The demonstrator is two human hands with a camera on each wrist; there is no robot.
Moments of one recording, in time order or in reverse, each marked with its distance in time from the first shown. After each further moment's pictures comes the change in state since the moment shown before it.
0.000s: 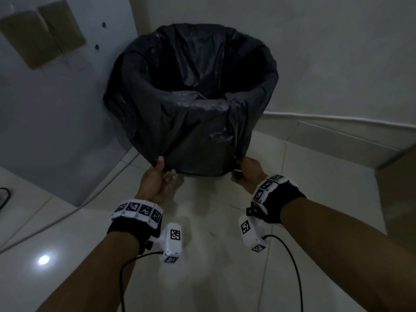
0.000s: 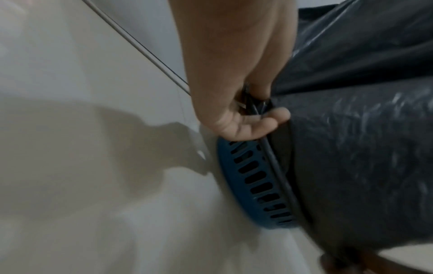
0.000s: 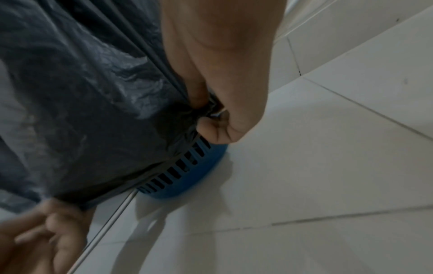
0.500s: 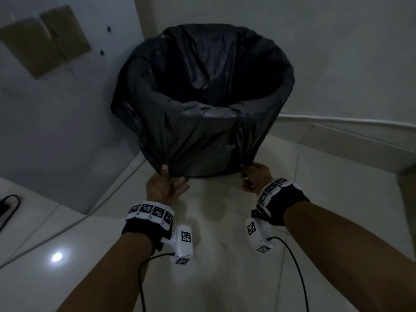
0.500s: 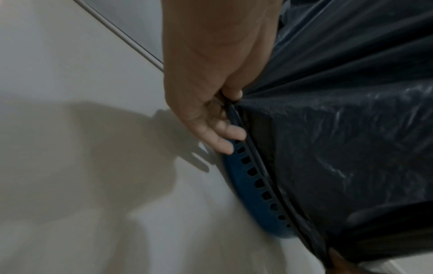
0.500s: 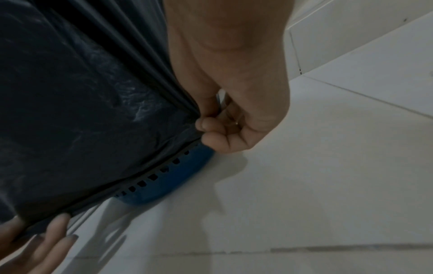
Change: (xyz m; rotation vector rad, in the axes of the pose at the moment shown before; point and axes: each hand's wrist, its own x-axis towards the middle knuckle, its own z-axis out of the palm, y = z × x) left_hand 0.021 -0.003 -0.002 -0.028 0.108 -0.045; right_hand 0.033 0.003 0.003 -0.232 0.017 0.069
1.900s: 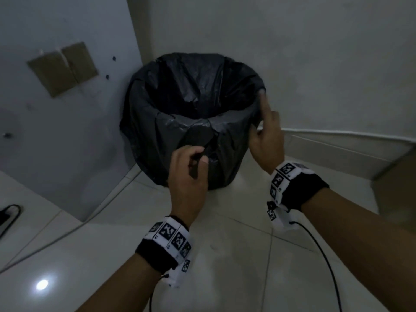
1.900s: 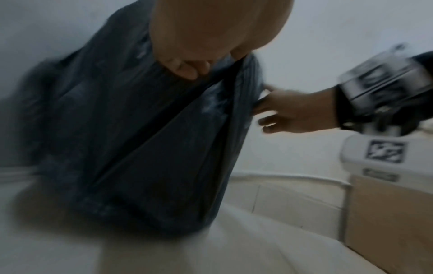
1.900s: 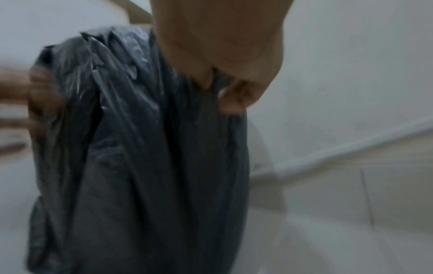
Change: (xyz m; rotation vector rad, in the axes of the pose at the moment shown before) left_hand -0.128 0.000 0.076 0.673 -0.106 1.215; right_hand -0.065 -0.075 -0.045 -0.267 0.373 -1.281
